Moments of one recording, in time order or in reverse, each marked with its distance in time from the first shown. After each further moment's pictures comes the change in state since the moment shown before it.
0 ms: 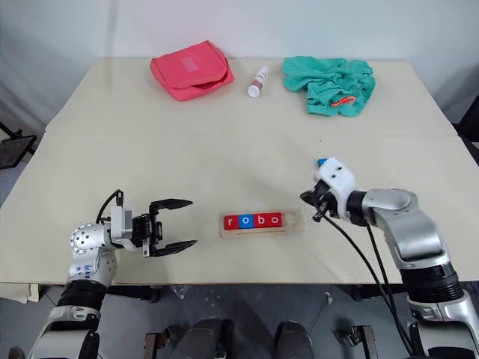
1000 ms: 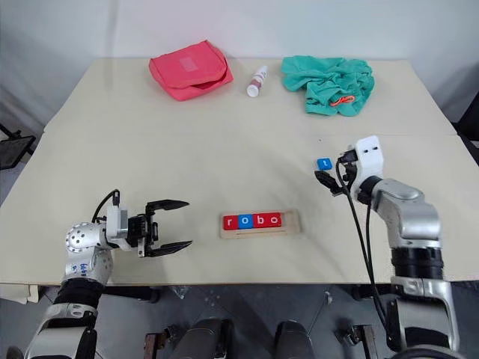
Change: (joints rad) left arm 0.004 0.022 0.022 0.007 -0.006 0.012 -0.040; right arm -0.196 0.164 -0.139 0.434 0.023 -0.097 -0.278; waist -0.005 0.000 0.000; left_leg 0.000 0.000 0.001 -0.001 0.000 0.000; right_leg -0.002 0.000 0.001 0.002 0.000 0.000
